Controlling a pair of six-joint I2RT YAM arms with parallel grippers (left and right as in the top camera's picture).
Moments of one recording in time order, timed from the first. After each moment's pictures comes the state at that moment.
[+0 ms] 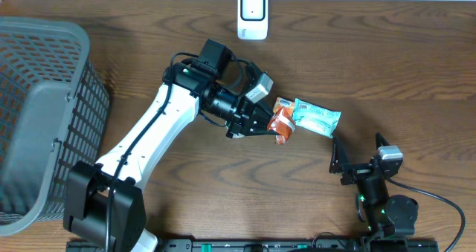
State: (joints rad) left arm -0.44 1.71 1.38 -0.95 1.47 0.81; right arm 0.01 0.01 0.01 -0.06 -0.14 0.15
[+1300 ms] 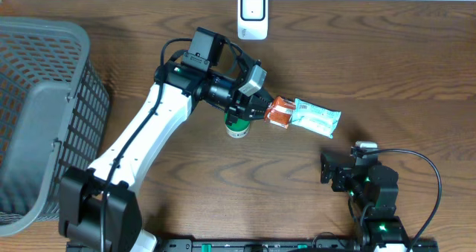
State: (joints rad) left arm -0.41 1.68 1.38 -0.69 1.49 0.82; right arm 0.01 0.63 0.01 -0.02 -0.14 0.15
